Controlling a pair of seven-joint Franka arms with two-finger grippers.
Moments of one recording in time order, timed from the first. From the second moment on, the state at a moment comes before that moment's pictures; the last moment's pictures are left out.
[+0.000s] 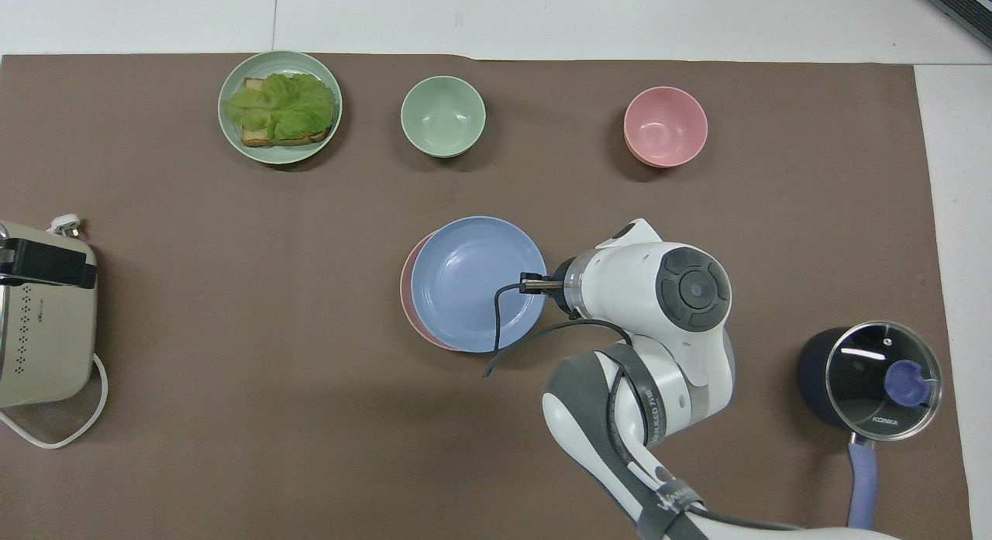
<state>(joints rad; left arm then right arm) -0.06 -0.10 -0.01 -1.56 -0.02 1.45 0.04 0.46 0.17 0.03 -2.09 0.25 2.47 0.38</state>
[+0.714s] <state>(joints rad) -0.06 -0.10 -0.01 -1.56 -0.02 1.45 0.04 0.48 0.24 0.03 -2.06 0.25 2.52 0.38</state>
